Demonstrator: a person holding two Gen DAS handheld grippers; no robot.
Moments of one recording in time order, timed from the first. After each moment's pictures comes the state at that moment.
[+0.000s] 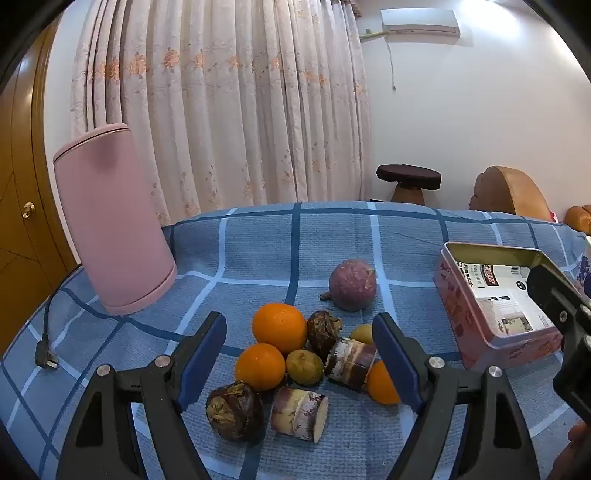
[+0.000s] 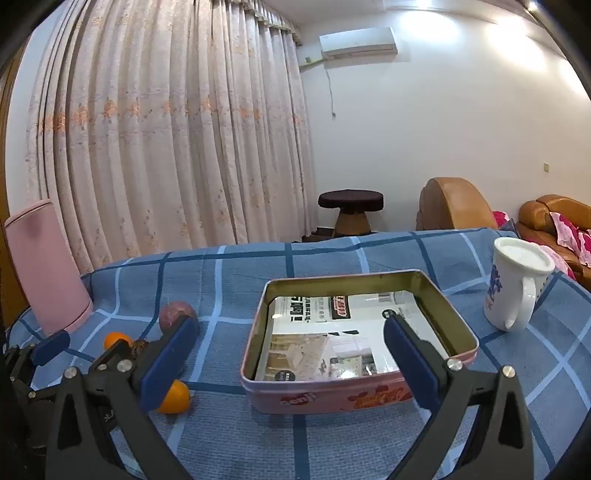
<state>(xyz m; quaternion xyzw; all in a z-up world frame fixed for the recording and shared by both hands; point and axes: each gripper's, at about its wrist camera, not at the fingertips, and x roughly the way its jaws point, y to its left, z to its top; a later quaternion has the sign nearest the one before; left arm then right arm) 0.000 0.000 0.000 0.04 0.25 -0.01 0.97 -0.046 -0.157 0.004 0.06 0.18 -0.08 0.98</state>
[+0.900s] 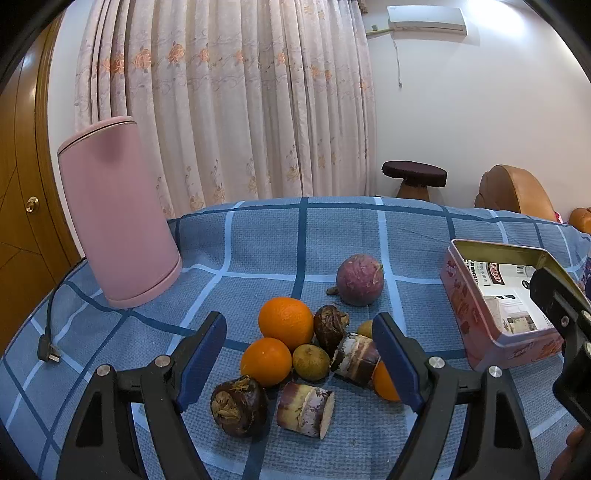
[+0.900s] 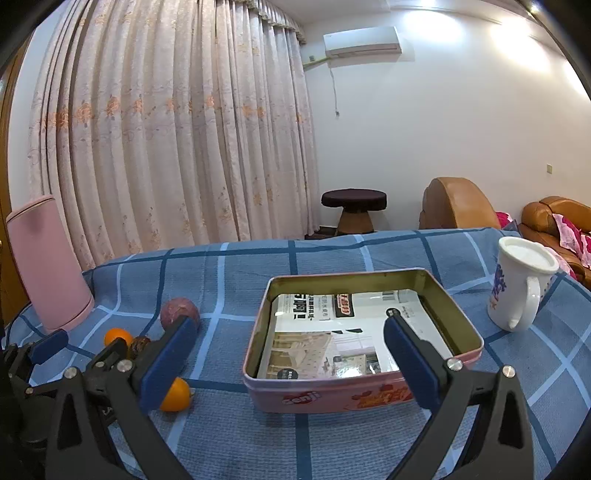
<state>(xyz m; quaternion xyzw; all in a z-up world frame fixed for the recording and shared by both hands) 0.000 0.003 -0.002 0.03 0.26 0.00 0.96 -0.045 -0.155 0.000 0.06 0.19 -0.07 0.98</state>
